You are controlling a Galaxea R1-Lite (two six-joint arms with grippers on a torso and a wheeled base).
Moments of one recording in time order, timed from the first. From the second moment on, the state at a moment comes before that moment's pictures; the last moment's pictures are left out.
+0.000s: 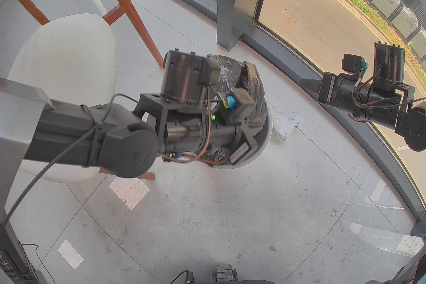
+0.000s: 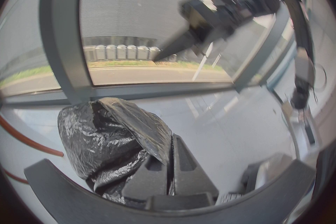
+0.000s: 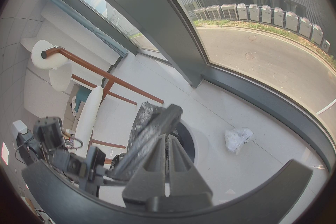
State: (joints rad) left arm -0.74 1.96 -1.33 -0.22 -0.17 0.58; right arm 0.38 1.68 -1.04 -0.45 0.21 0.33
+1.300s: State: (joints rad) left arm -0.67 1.78 -0.95 -0.17 -0.03 0.69; right arm 0.54 1.63 -0.96 -0.19 0.16 0.74
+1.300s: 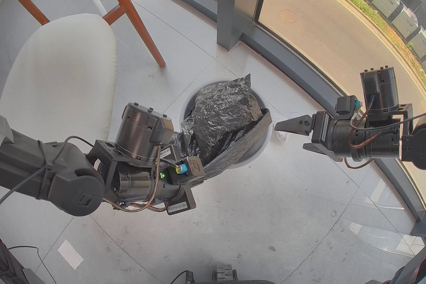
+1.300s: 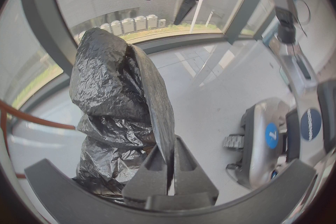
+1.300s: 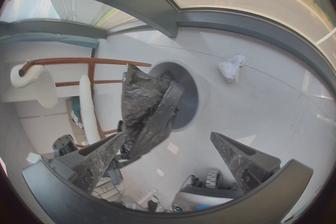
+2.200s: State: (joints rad) left arm -0.69 1.77 -0.95 -0.18 -0.20 0.60; right arm 0.66 1.86 -1.05 -0.46 0.15 0.80
